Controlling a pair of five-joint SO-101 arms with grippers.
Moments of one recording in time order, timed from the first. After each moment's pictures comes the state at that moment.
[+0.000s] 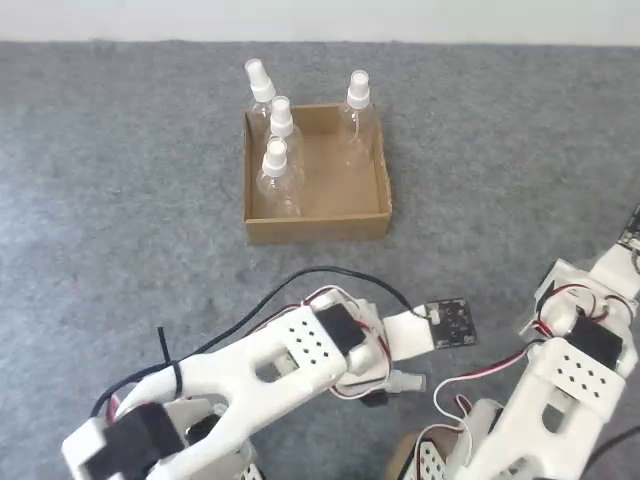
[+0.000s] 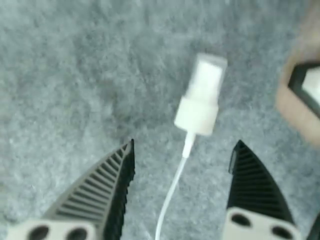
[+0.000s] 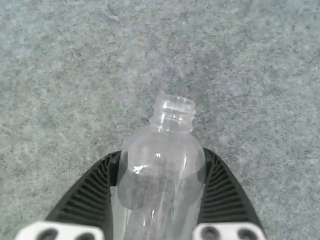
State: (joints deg) left arm 50.3 -15.8 48.0 59.7 -18.8; right arm 30.9 -52.1 61.8 46.9 -0.5
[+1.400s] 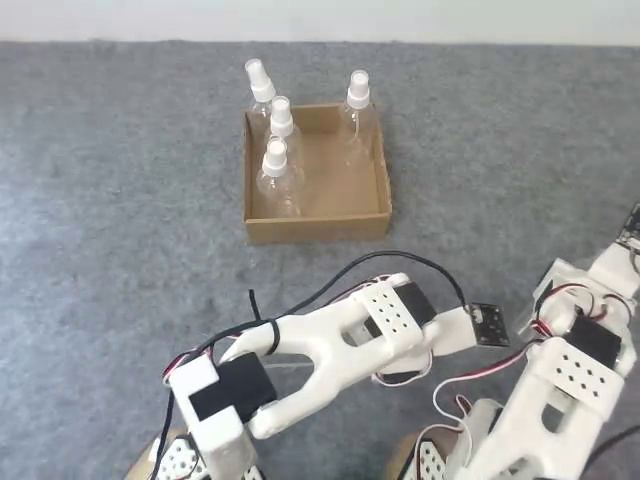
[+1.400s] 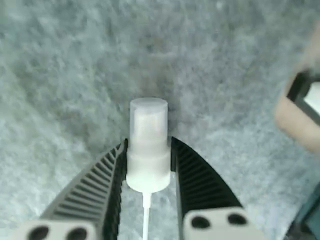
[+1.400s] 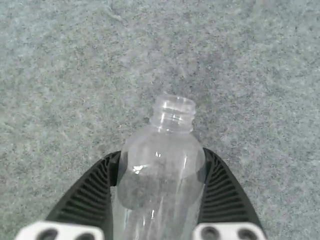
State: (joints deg) left arm 53.4 13.3 22.7 73.5 -18.6; right arm 30.4 -52.1 61.8 46.9 -0.5
